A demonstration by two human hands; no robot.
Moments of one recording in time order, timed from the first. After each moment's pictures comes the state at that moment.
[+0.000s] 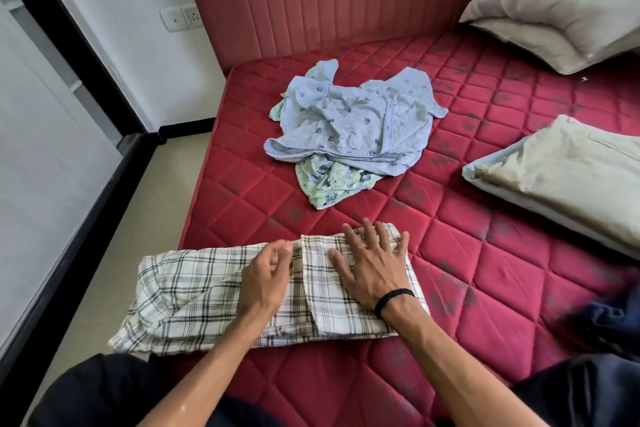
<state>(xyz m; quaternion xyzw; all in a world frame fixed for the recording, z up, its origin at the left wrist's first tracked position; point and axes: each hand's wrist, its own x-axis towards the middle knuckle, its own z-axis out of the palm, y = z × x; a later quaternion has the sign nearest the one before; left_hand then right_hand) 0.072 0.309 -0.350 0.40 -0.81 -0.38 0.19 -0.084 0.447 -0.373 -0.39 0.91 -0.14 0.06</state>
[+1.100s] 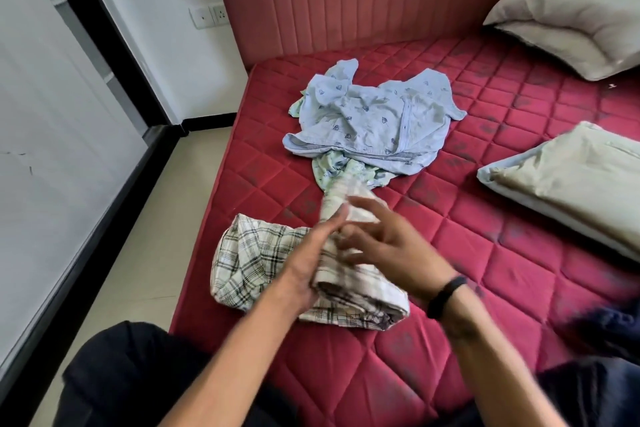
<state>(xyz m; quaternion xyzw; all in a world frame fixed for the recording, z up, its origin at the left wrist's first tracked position) 0.044 0.370 -0.262 0.27 -0.42 -0.87 0.03 -0.050 0.483 -0.243 -0.30 0.63 -0.60 0.39</state>
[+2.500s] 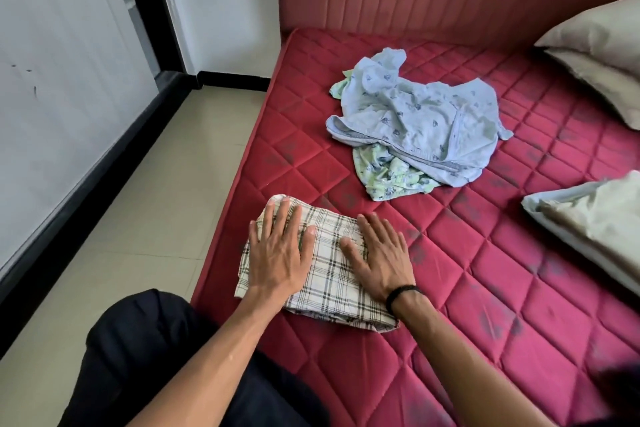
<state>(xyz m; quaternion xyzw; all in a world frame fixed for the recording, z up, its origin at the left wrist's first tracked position) 0.119 0.247 -0.391 0.40 -0.90 -0.12 0.14 -0.044 0.383 -0.385 -0.45 0.87 -0.18 0.09</state>
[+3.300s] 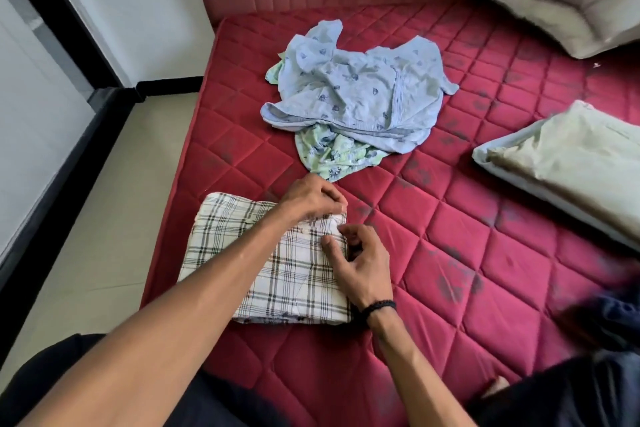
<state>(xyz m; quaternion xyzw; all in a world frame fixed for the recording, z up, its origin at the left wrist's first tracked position) -0.054 0.251 -0.339 0.28 -0.87 -0.40 -0.04 -0.042 0.429 -0.397 -0.24 0.81 -0.54 0.07</state>
